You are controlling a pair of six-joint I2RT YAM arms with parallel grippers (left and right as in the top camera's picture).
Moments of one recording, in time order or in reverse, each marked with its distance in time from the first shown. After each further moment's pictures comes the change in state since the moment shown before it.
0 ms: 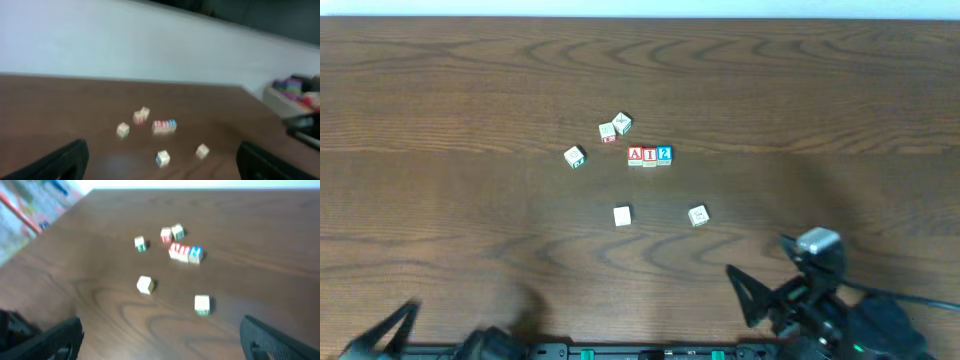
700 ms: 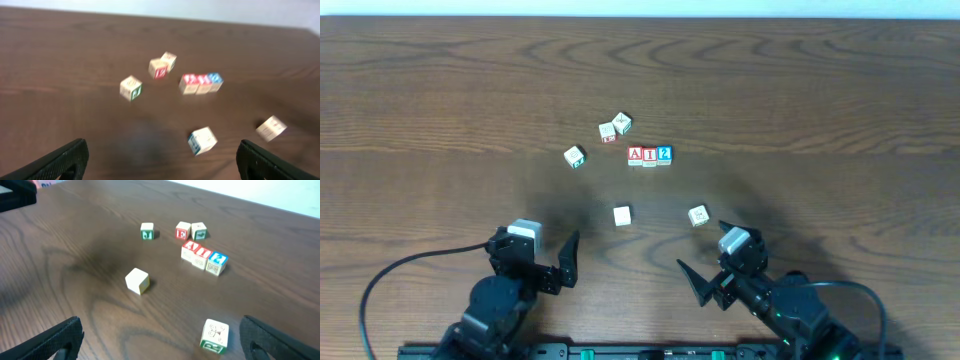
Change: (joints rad) left arm -0.001 0.046 -0.879 0.657 -0.069 0.020; right arm 0.000 0.003 -0.579 0.660 -0.090 -0.292
